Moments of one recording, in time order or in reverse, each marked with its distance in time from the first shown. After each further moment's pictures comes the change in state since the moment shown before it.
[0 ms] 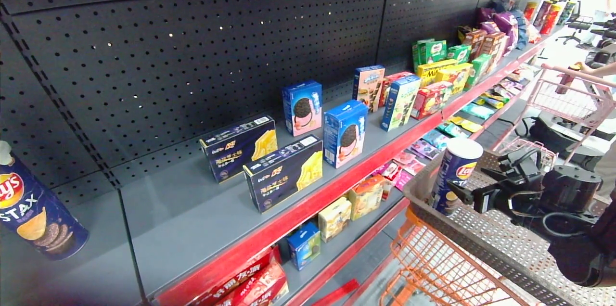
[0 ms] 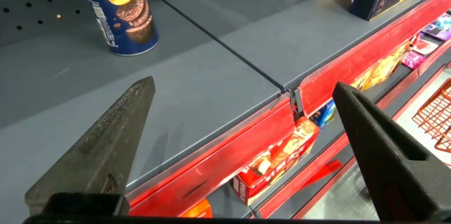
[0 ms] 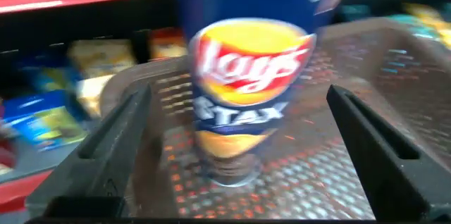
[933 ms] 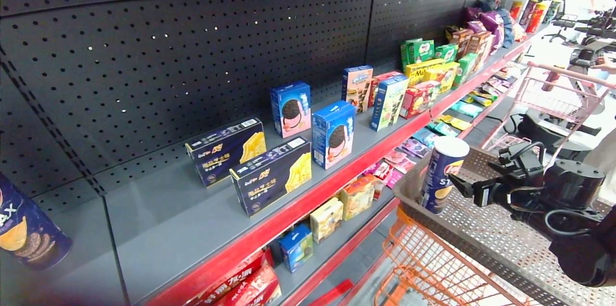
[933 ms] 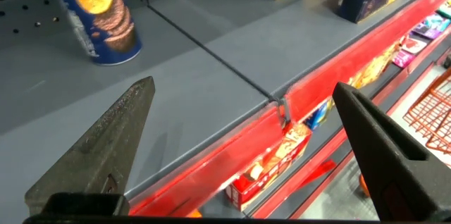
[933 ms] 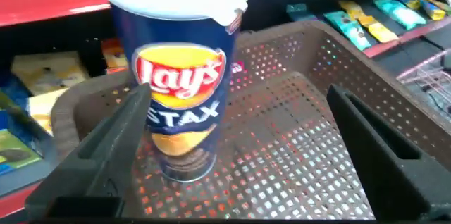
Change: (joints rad) left arm 0.000 0.000 0.000 0.000 0.000 0.000; right arm 0.036 -0.051 0.005 0.018 -0.117 -0.007
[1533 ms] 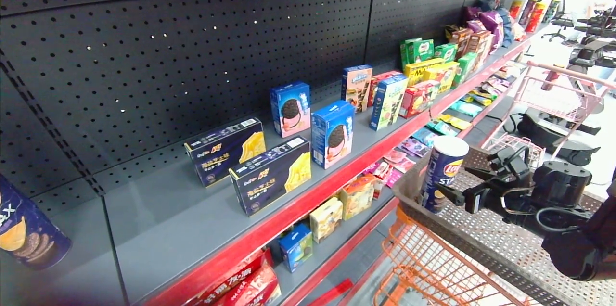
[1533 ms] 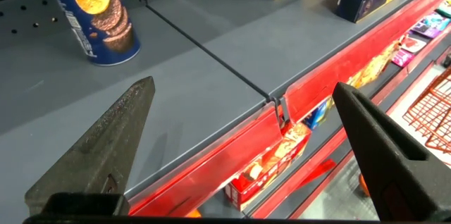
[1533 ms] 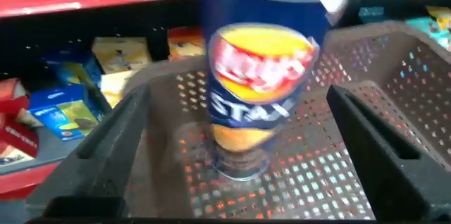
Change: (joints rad) left arm 0.001 0.000 0.000 0.000 0.000 0.000; right arm 0.001 0.049 -0.051 0.058 0.233 0.008
